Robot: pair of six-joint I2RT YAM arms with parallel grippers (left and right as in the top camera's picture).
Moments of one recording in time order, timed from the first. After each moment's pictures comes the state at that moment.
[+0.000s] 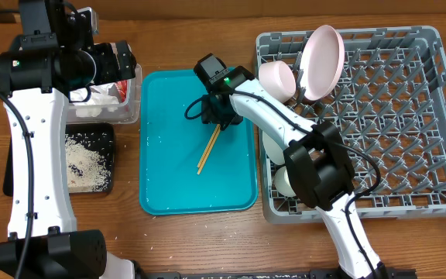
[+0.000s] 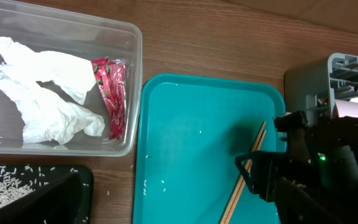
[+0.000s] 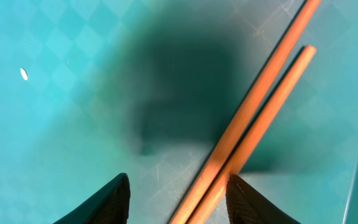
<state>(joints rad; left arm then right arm) 0.12 1.69 1.86 -1.13 0.23 -0.12 0.63 2.40 2.03 -0.95 -0.05 0.63</state>
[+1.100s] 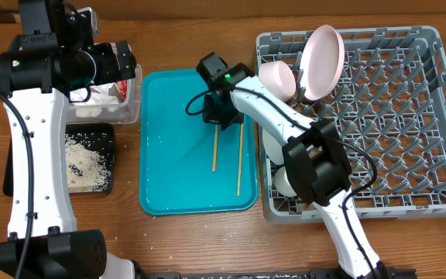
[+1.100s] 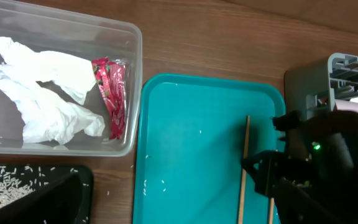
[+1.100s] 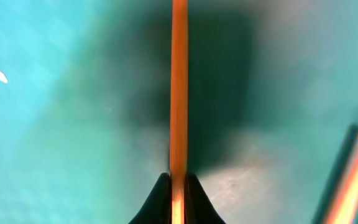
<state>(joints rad) 0.12 1.69 1.86 -1.13 0.23 -0.12 0.60 2.44 2.11 -1.04 -0.11 0.67</state>
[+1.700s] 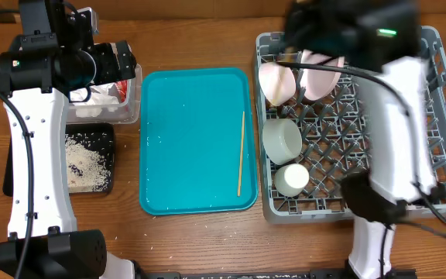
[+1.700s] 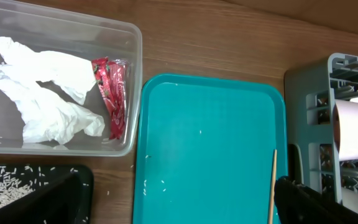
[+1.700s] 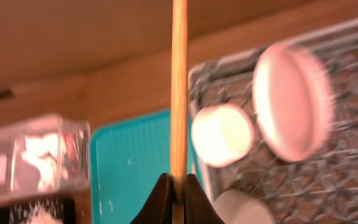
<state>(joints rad) 0.12 1.69 1.86 -1.13 0.23 -0.12 0.34 2.08 2.89 -1.64 0.06 0.57</state>
